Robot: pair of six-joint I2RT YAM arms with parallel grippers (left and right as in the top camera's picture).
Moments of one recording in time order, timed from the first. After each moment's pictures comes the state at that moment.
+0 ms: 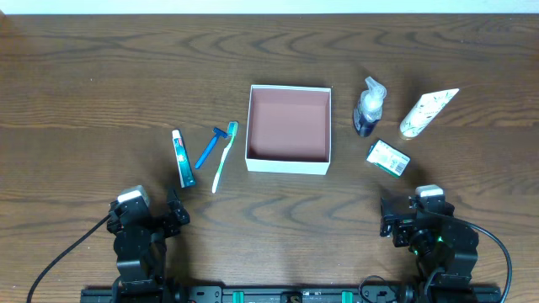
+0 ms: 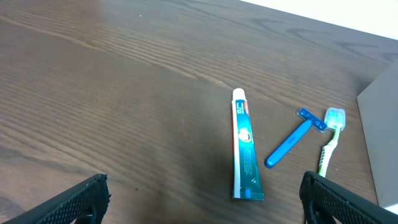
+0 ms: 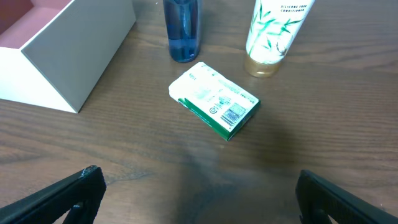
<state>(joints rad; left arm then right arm) 0.06 0.03 0.15 -0.55 -0.14 -0.22 -0.08 0.08 0.16 -0.62 -0.18 -0.08</state>
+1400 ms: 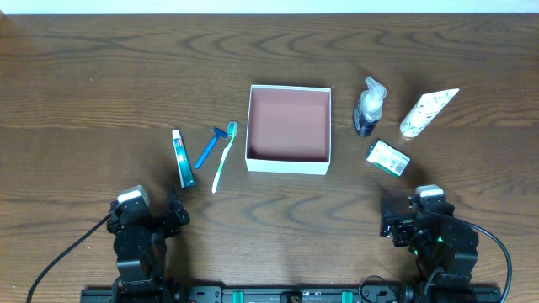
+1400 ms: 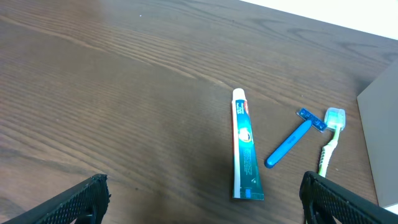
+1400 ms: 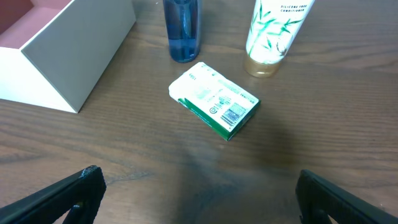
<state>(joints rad) 0.06 0.03 0.15 -0.55 -0.14 -0.22 -0.08 0.08 0.16 -0.62 -0.18 -0.08</state>
